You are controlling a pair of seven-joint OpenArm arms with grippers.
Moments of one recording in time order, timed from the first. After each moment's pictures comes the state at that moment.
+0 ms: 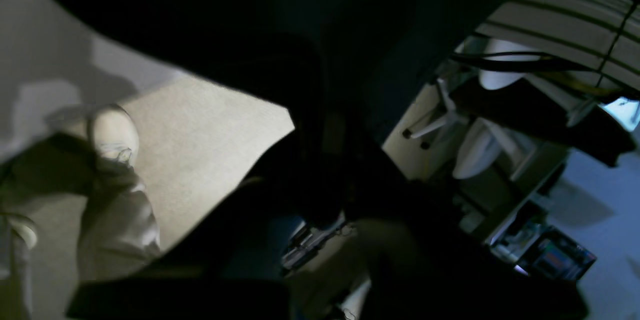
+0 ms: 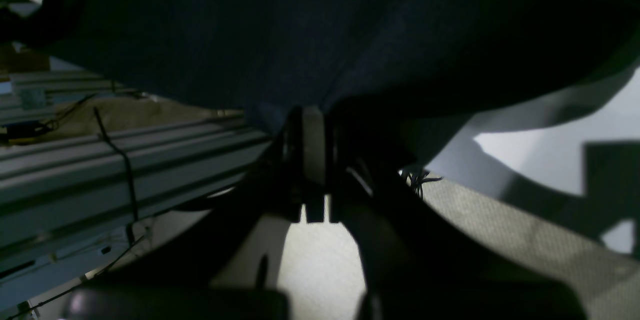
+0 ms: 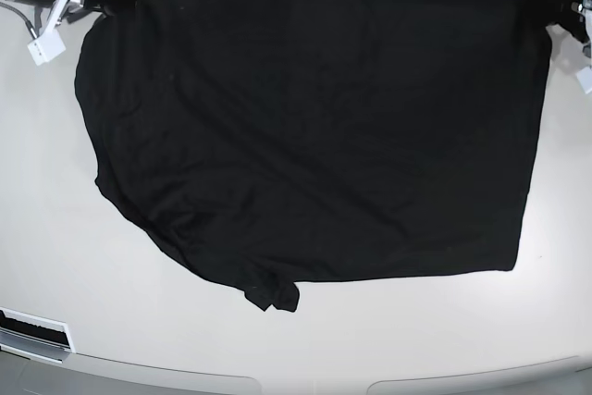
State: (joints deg) left arm 26.6 -57.2 -7.7 73.7 -85.8 -40.5 79.0; right arm -36.5 14.4 34.0 106.6 68.6 40.4 -83.4
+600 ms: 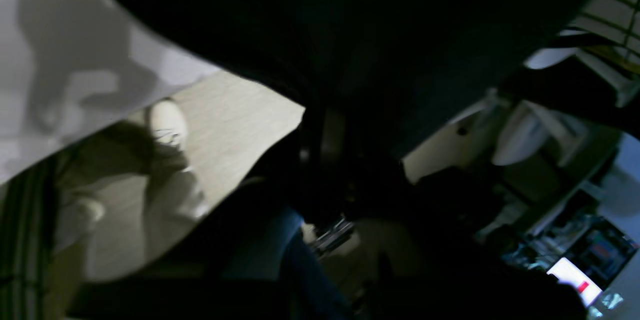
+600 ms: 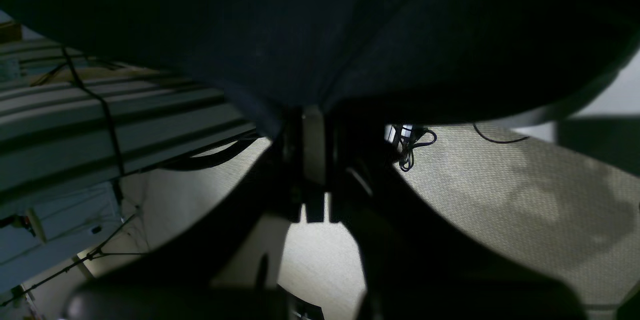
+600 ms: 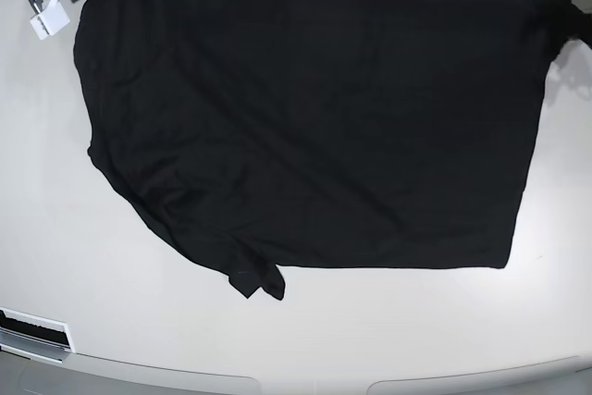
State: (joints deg) left arm 26.6 -64.5 -7.7 75.2 -85.9 -41.7 79.0; right arm -42.5 14.5 34.0 110.6 66.0 40.4 -83.2
